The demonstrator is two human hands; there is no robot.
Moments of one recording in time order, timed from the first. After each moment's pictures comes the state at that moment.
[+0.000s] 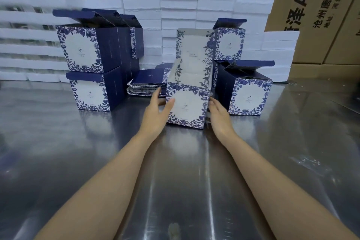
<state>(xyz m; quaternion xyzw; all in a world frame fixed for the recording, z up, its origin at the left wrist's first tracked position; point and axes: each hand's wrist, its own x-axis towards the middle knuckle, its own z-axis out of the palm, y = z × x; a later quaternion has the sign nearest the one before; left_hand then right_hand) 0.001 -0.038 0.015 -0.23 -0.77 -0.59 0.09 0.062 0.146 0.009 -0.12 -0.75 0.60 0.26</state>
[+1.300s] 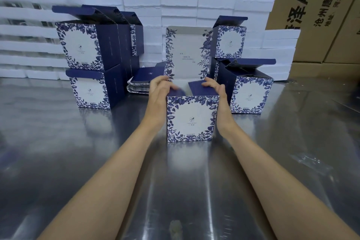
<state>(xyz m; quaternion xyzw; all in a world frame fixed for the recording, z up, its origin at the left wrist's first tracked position) 0.017 -0.028 0.049 -0.30 -0.64 -0.70 0.10 0.076 0.127 0.043 0.06 -0.68 0.66 0.31</state>
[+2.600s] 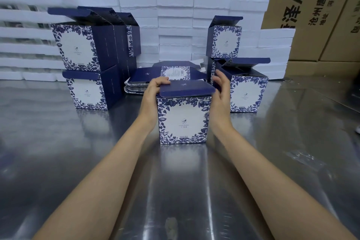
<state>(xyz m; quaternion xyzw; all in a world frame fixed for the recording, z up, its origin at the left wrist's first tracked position) 0.024 -0.032 0.058 -0.27 -0.57 -0.77 0.03 0.082 0.120 0.045 0.06 -0.62 0.64 0.44</state>
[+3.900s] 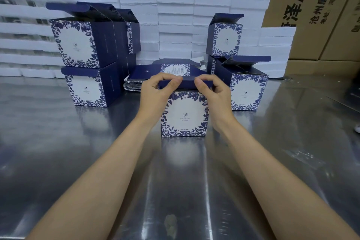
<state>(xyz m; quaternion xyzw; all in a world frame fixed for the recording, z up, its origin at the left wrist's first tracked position) 0.043 -0.031 0.074 -0.32 -0.62 -0.70 0.16 0.100 0.109 0.068 0.06 -0.66 0.63 0.40</state>
